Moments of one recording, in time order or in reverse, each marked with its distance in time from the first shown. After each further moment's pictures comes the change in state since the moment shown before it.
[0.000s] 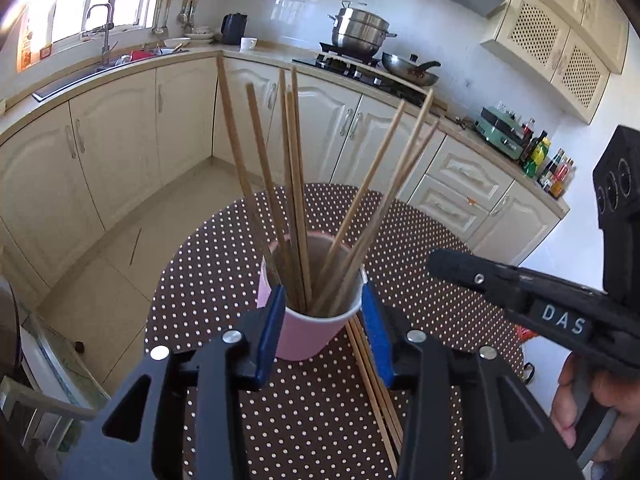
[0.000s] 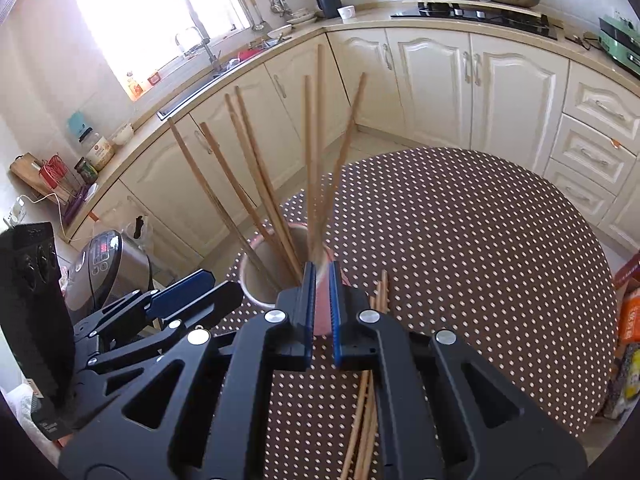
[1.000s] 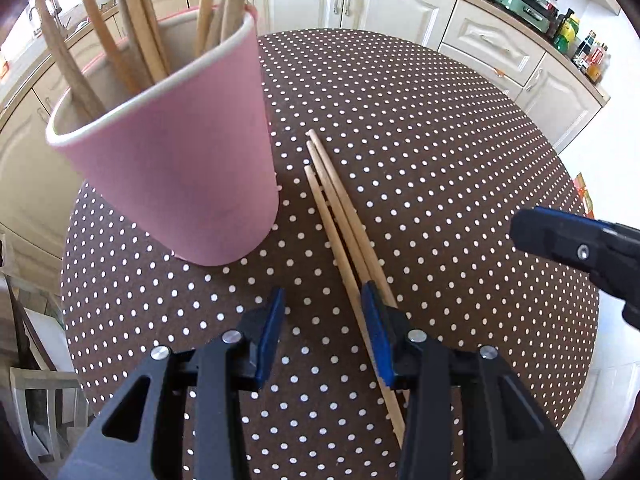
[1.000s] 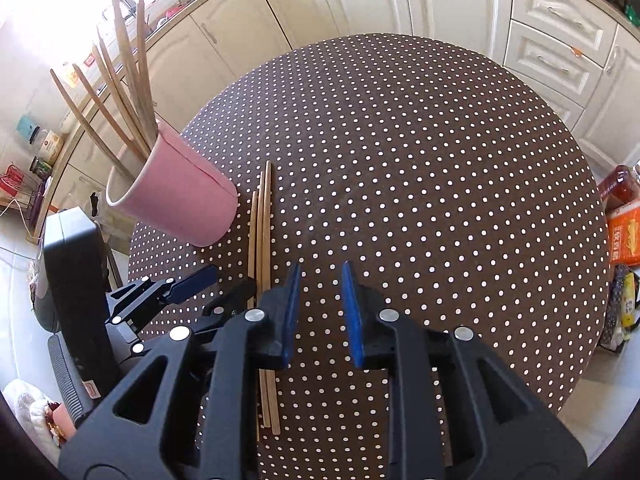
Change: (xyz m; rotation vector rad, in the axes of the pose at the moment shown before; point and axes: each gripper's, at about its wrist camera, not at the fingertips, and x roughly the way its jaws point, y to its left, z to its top) left arm 0.136 -0.068 -0.071 0.157 0.393 0.126; right arm 0.018 -0.094 -0.066 0.157 0.221 -0.109
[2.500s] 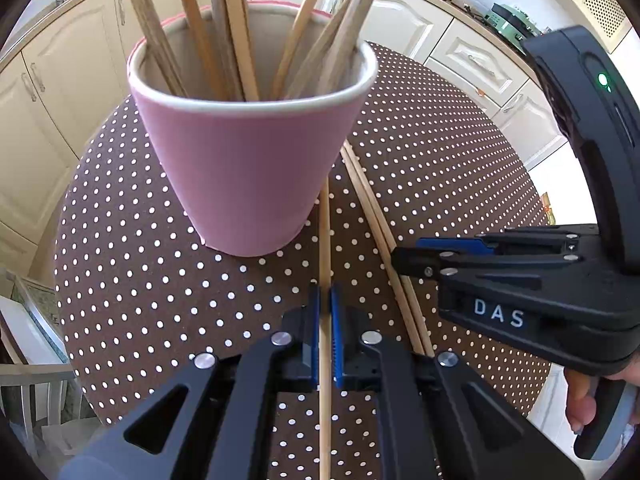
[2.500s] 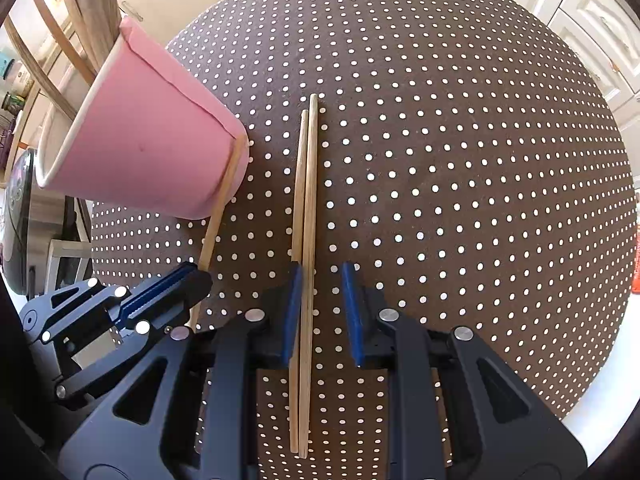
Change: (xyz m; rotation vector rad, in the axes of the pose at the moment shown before) left arm -0.031 0.085 -0.018 -0.079 0.006 -0.175; right arm 0.108 0.083 0.040 -0.122 0.285 -0.113
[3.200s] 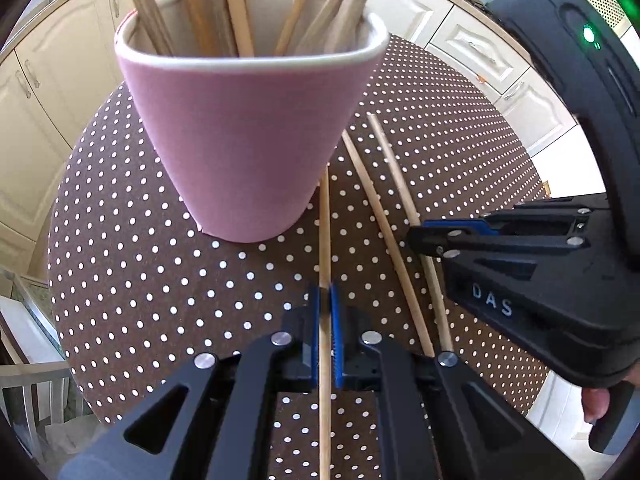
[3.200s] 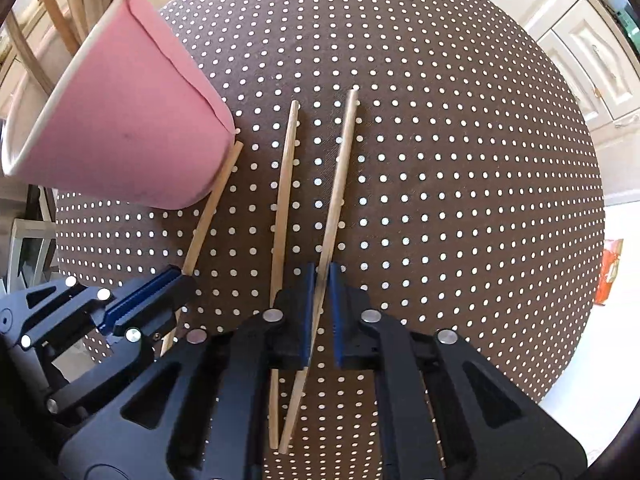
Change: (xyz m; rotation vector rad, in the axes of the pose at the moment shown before) left arm 0.023 -0.011 0.001 0.009 0.050 0.005; right arm 0.005 0.014 0.009 -0.070 0.040 -0.146
